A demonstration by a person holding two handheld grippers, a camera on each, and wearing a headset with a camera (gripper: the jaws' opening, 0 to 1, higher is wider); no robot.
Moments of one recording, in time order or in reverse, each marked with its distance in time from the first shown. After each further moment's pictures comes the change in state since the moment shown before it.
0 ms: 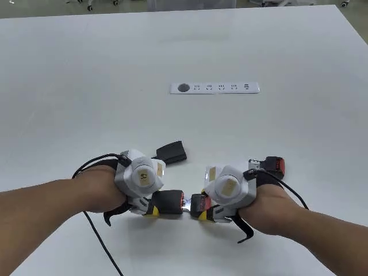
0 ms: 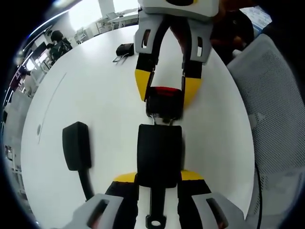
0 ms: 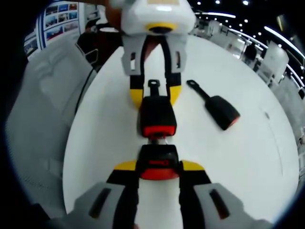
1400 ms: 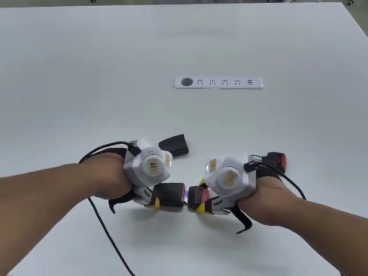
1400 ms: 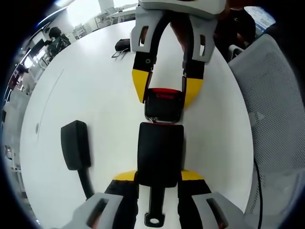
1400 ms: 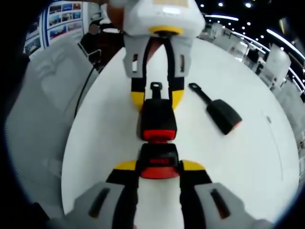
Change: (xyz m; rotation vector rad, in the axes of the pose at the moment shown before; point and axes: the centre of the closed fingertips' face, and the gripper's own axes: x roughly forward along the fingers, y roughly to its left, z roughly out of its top) left arm 0.000 0.001 -0.002 -0.013 0.050 -0.015; right arm 0.001 -0.002 0.003 -0.023 -0.014 0.017
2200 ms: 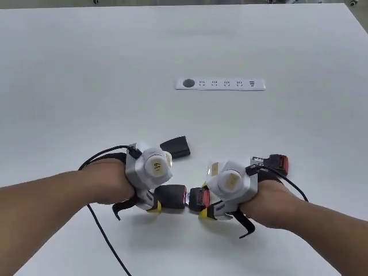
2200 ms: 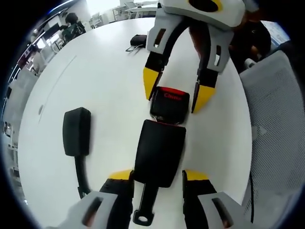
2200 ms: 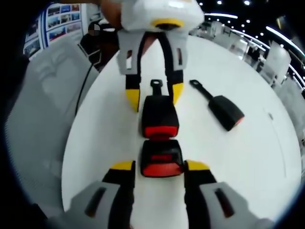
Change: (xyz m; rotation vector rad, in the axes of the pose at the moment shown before) left arm -0.002 -0.006 -0.002 -0.152 0.000 0.022; right arm 0.004 0.003 -0.006 0.019 -0.002 0.010
